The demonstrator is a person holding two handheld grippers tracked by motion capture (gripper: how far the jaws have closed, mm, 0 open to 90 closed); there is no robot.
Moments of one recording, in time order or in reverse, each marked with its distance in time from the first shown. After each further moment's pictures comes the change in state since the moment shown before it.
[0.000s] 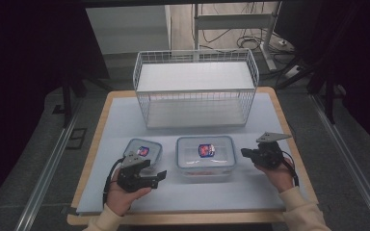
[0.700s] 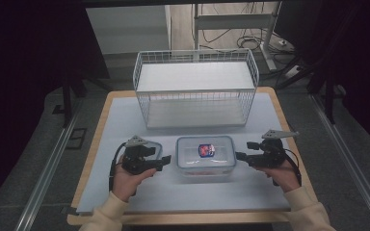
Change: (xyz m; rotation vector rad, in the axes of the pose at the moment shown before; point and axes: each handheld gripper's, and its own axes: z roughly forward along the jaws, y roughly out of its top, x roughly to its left) left arm 0.009 0.043 0.014 0.031 -0.039 -0.087; right arm -0.001 0.007 -0.010 -0.088 0.127 0.121
